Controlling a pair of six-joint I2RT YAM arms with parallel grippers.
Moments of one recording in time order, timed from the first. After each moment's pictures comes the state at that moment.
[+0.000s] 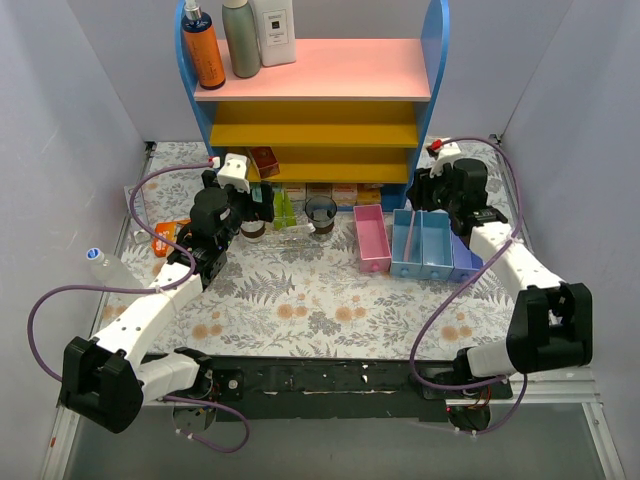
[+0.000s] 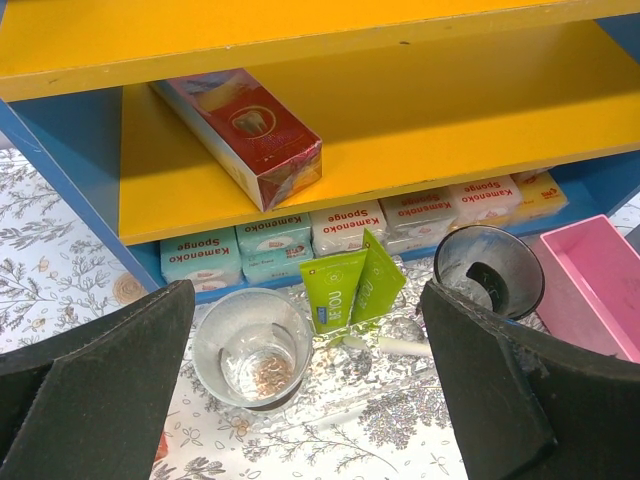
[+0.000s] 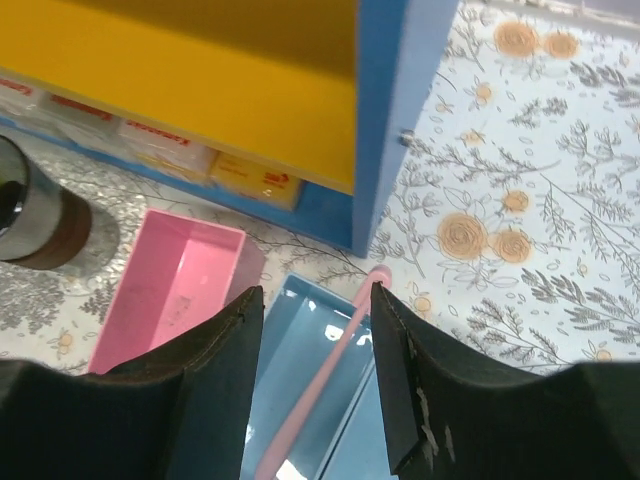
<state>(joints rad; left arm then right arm) -0.41 1.12 0.83 0.16 -0.15 -0.03 0.18 1.38 0.96 0.01 -0.23 -0.02</state>
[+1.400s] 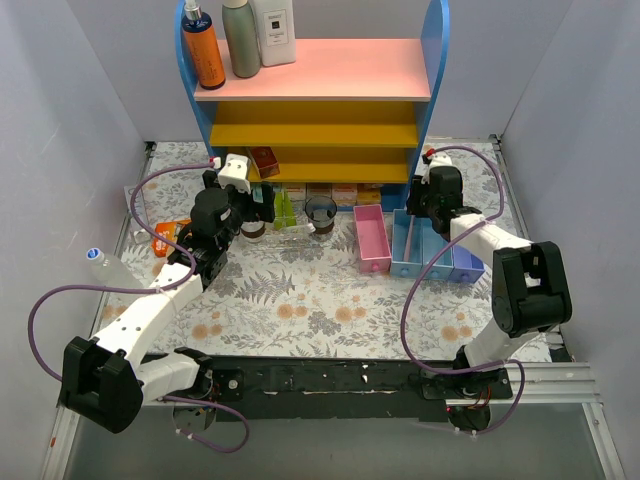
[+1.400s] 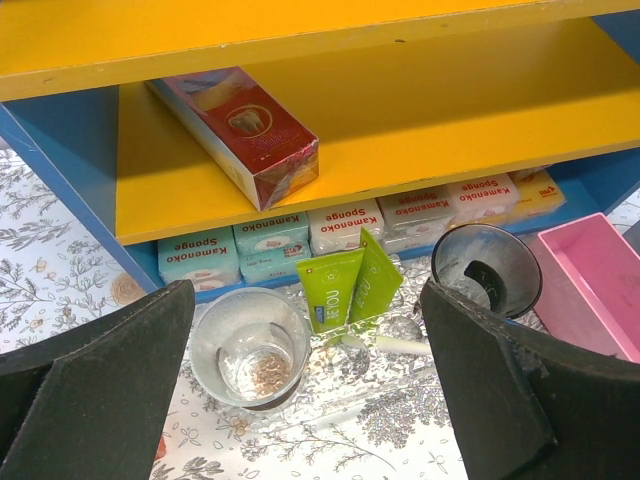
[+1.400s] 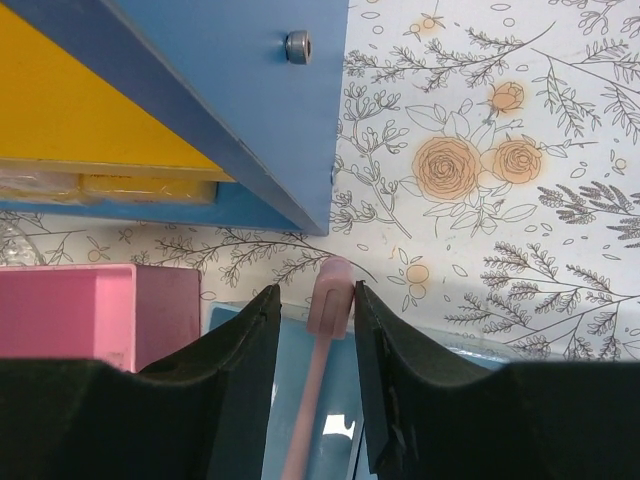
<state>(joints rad) -0.41 1.12 0.83 0.16 -0.15 -0.03 0.22 1.62 0.98 0.08 0.02 0.17</state>
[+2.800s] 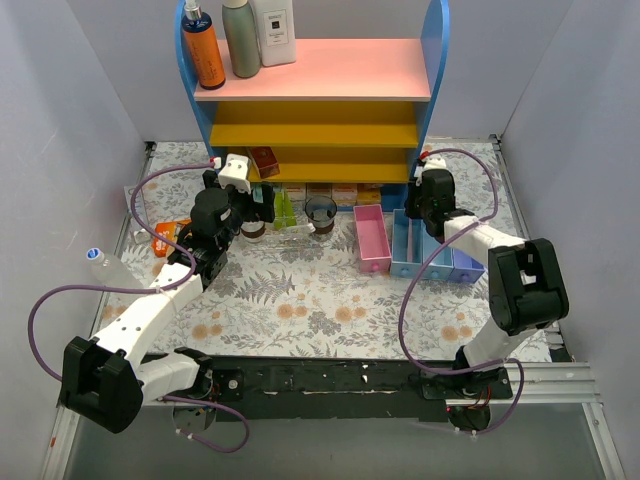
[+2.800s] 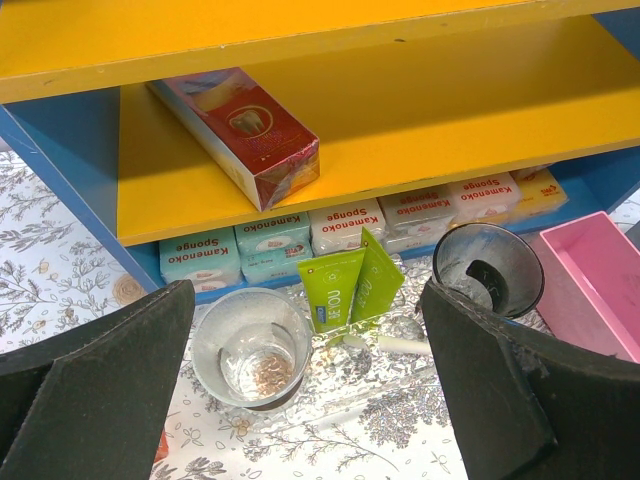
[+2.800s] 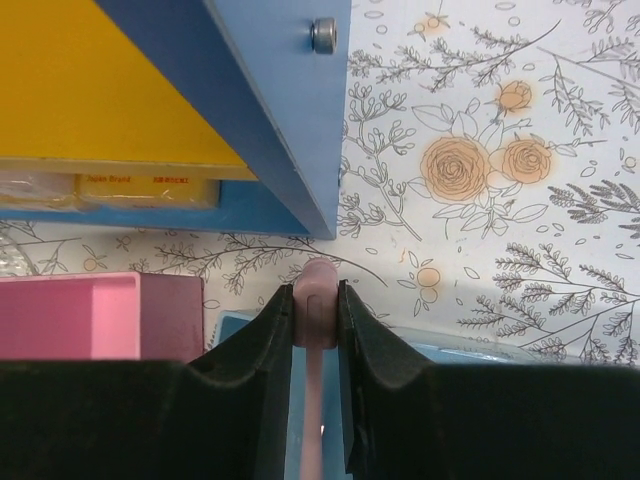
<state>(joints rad) -0.41 1.12 0.83 0.16 -0.15 -0.03 0.26 1.66 0.96 0.12 0.09 0.18</state>
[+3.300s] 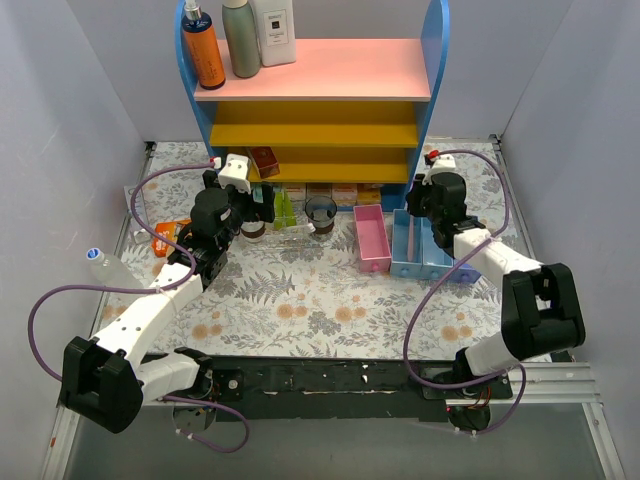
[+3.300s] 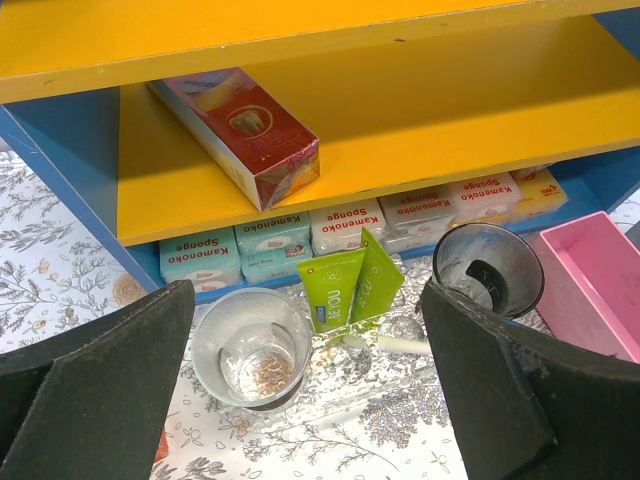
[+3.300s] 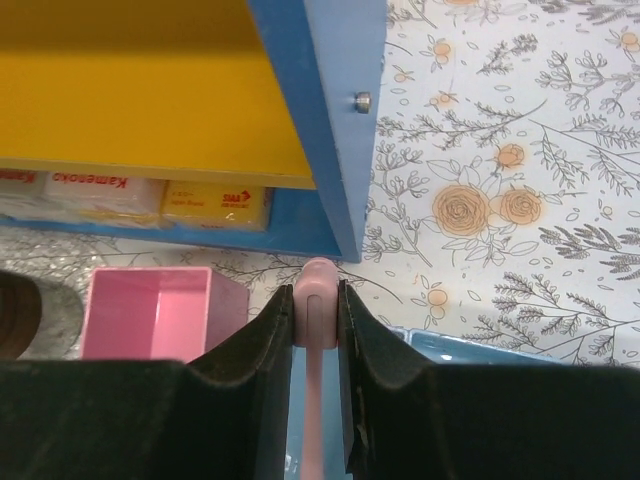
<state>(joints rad) -0.41 1.12 0.83 0.16 -0.15 -0.03 0.26 1.50 0.88 0.21 0.06 0.18</state>
